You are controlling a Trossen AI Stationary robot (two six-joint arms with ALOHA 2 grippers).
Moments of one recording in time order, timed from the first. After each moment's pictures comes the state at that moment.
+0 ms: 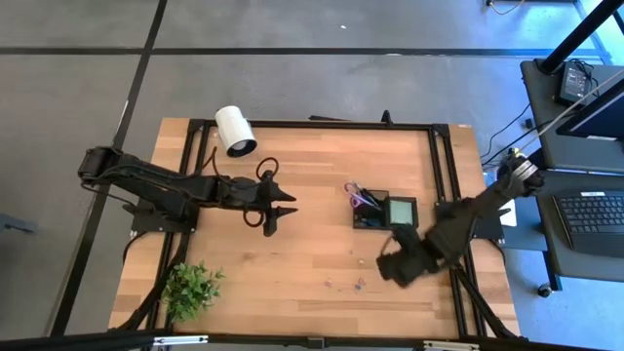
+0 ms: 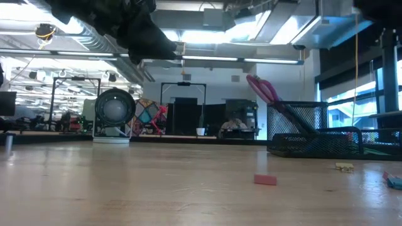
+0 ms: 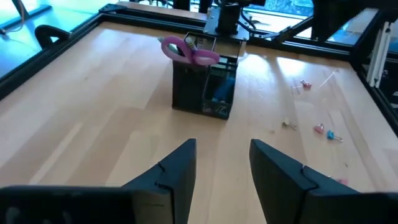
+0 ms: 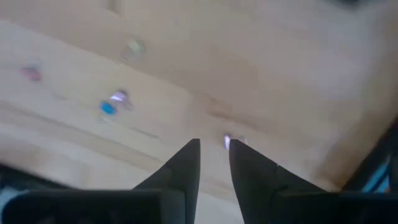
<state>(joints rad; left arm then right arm) -0.09 1.21 0.64 0.15 -0.20 -0.22 0.65 1.49 1.17 -1.15 0.04 1.89</state>
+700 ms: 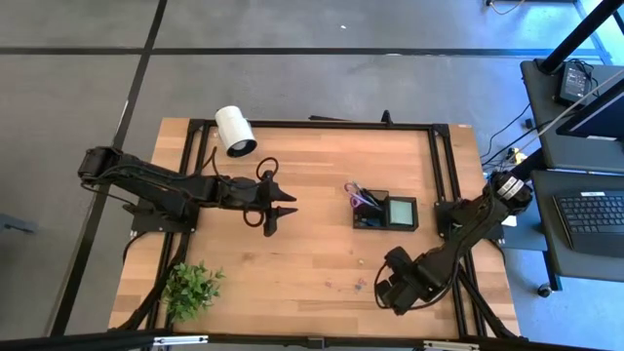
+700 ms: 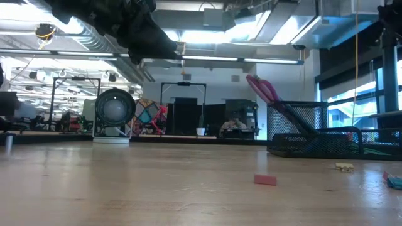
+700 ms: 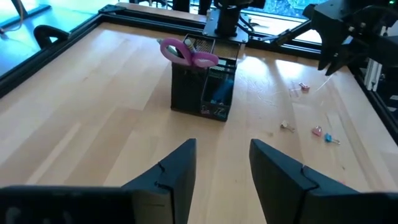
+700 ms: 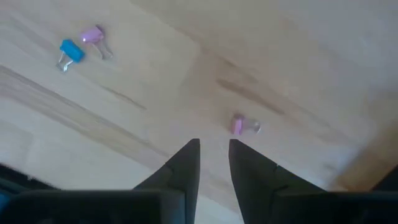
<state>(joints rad) -0.09 1.21 0.64 0.16 -0.20 -0.23 0.78 1.69 1.17 -1.02 0.01 1.82</state>
